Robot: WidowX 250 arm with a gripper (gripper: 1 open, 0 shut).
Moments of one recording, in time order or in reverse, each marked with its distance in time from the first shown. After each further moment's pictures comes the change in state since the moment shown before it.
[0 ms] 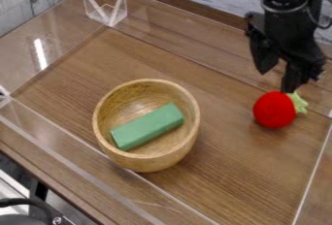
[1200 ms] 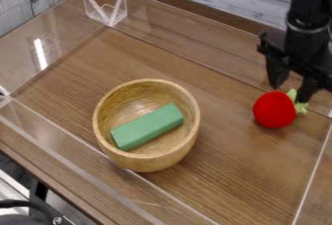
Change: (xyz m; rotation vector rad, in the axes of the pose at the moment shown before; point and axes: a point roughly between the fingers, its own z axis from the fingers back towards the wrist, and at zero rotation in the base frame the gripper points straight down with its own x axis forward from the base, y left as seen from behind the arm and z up) arm 0.011 -0.009 -0.041 0.039 0.061 0.160
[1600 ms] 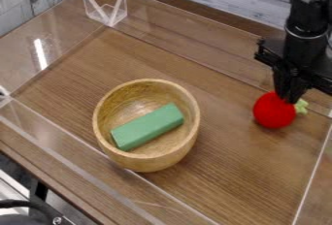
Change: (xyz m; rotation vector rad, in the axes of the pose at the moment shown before) arm -0.002 0.006 -0.001 0.005 0.017 0.053
